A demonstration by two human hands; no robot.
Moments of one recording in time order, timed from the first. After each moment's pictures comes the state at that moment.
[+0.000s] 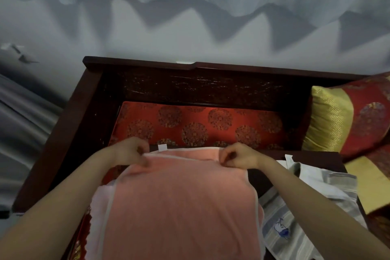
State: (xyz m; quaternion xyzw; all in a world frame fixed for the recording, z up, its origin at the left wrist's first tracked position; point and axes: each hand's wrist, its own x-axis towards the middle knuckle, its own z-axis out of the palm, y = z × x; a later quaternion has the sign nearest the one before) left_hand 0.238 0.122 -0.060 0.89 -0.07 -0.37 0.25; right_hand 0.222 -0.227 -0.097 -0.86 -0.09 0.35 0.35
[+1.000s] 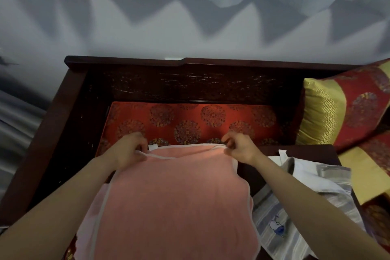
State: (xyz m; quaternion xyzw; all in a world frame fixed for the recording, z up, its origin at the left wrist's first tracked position) left_hand 0.253 0.112 -0.100 0.93 -0.18 -0.23 0.22; right_hand 0.224 -0.241 -0.107 -0.93 0.03 0.19 0.31
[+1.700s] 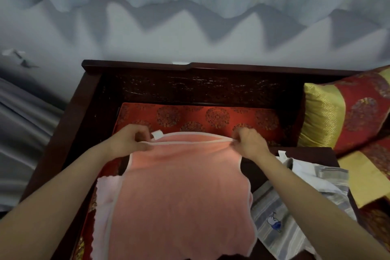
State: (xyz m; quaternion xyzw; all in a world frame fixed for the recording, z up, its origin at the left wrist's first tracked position) left_hand 0.244 0.117 -0.045 0.88 -0.08 -0.24 0.40; right_hand 0.218 -0.231 -0.053 -0.97 0.07 0.17 0.15
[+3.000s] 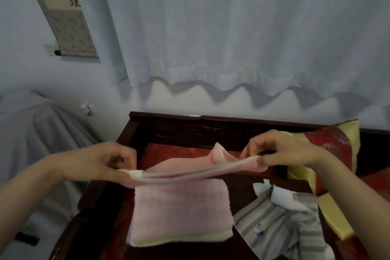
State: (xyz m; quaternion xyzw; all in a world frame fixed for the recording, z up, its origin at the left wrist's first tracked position) left_hand 0.045 0.149 0.250 0.81 -0.25 -0.30 0.43; right_hand 0.080 -0.266 0.242 -0.82 -0.29 0.24 0.42
